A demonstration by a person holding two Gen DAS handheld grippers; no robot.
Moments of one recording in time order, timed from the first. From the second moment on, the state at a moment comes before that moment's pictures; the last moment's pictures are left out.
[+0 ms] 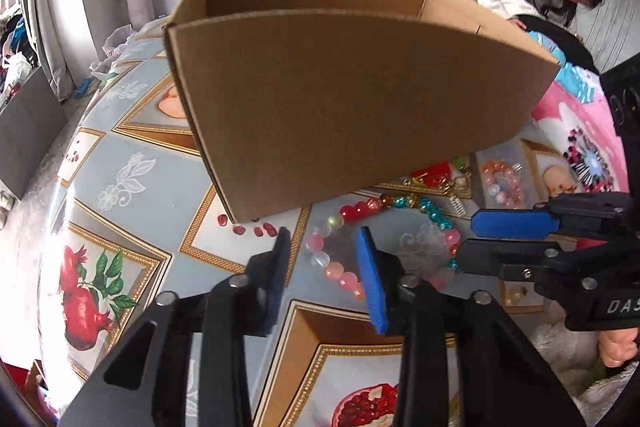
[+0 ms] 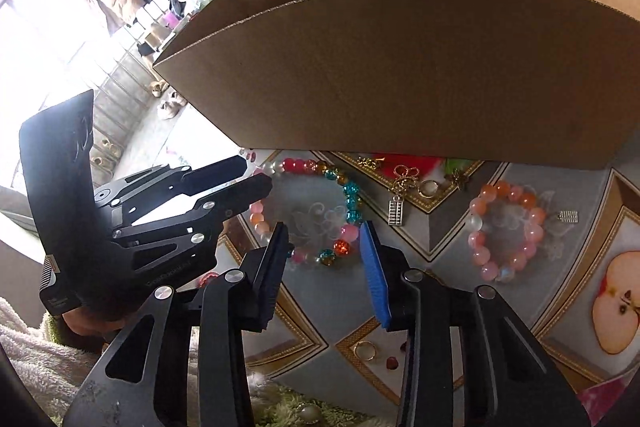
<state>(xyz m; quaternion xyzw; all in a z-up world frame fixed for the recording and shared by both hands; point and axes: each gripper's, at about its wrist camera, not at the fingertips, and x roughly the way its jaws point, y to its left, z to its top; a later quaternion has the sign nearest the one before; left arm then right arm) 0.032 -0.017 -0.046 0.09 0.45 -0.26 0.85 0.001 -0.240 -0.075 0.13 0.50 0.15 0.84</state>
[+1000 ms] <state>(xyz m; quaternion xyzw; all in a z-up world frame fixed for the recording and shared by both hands) -0.008 -0.021 -0.049 0.12 0.45 -0.25 0.85 0.030 -0.185 -0.092 0.08 0.50 0.15 0.85</state>
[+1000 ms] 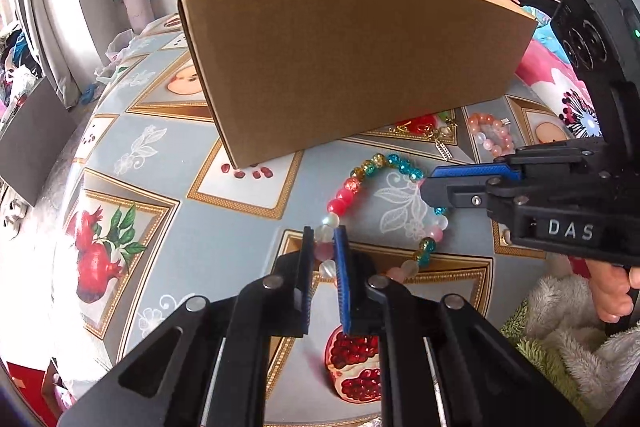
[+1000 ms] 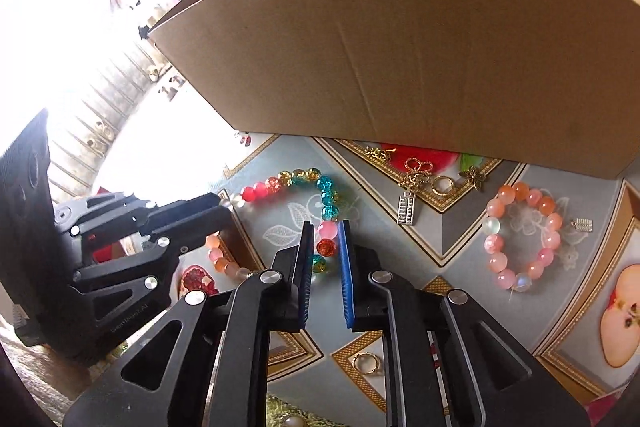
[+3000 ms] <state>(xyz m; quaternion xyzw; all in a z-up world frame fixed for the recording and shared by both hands) -0.012 -0.033 -0.039 0.16 0.41 -0.27 0.86 0.011 -0.162 -0.094 0.02 0.44 0.10 0.89</state>
